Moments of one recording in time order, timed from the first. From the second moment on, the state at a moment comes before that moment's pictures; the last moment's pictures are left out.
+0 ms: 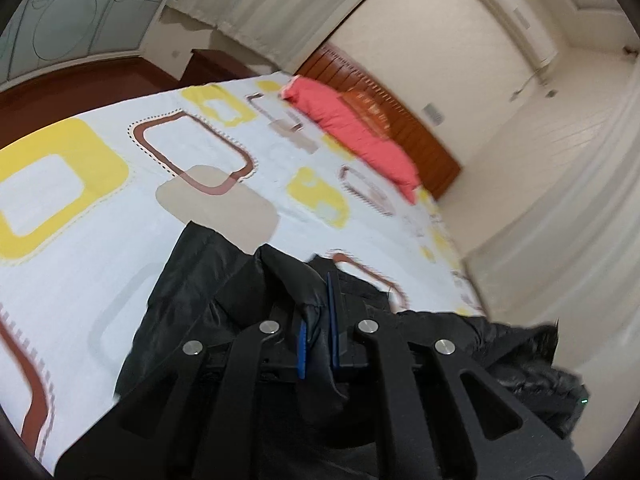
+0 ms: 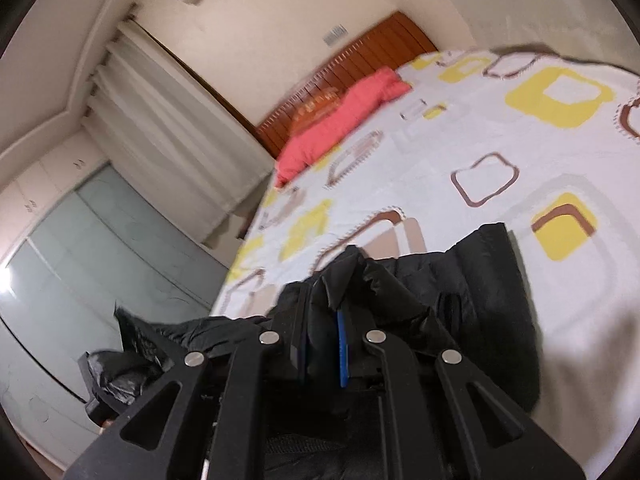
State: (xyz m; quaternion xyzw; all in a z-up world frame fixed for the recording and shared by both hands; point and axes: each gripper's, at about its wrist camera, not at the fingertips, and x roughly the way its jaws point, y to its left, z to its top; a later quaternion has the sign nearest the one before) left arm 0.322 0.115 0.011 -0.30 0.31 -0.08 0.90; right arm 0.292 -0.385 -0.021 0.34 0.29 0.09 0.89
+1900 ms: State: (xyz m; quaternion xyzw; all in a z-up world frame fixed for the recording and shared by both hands) left arm 0.454 0.073 -0.075 -0.13 0.41 0.03 0.90; right arm 0.437 -0.319 -0.100 0.11 0.41 -0.06 0.90
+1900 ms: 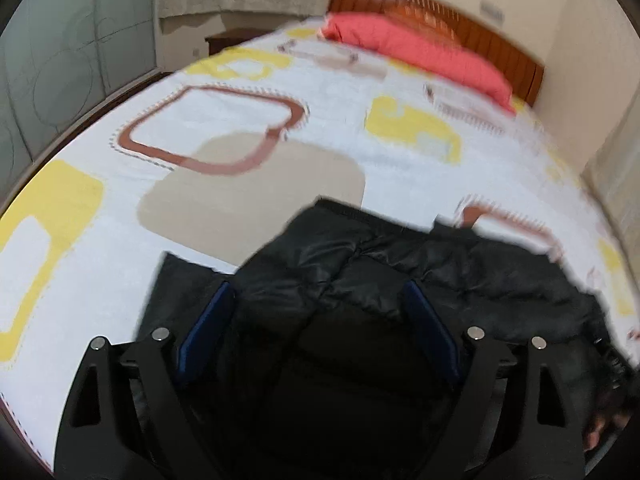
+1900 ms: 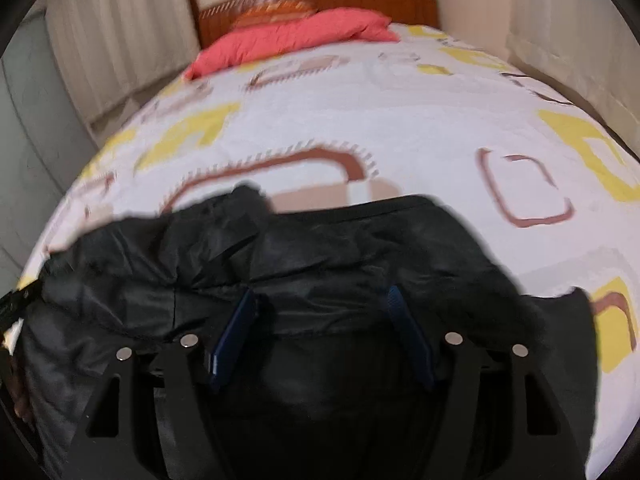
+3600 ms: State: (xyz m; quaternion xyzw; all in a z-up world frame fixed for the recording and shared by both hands) left arm 0.237 0.153 -0.133 -0.47 0.37 0.05 0.80; right arm 0.207 -0.393 -0.144 0.40 0.36 -0.06 0.84
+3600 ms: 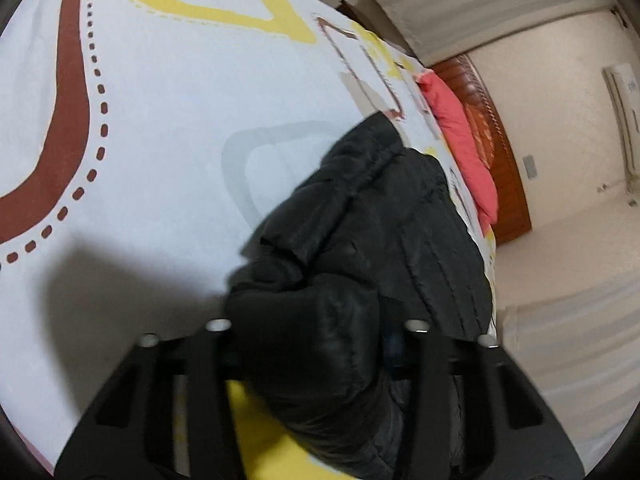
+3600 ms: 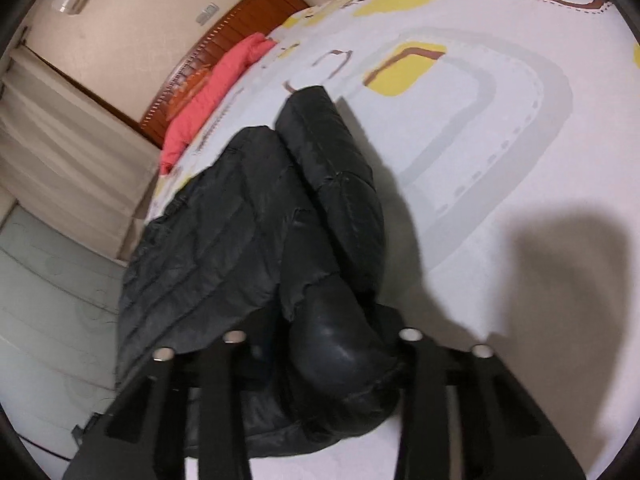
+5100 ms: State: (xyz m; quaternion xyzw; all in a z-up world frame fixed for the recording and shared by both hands) left arm 0.036 0.139 -0.047 -0.08 0.37 0.17 0.91; right arm 0.031 -0.369 -0.080 0.21 0.38 -0.14 0.89
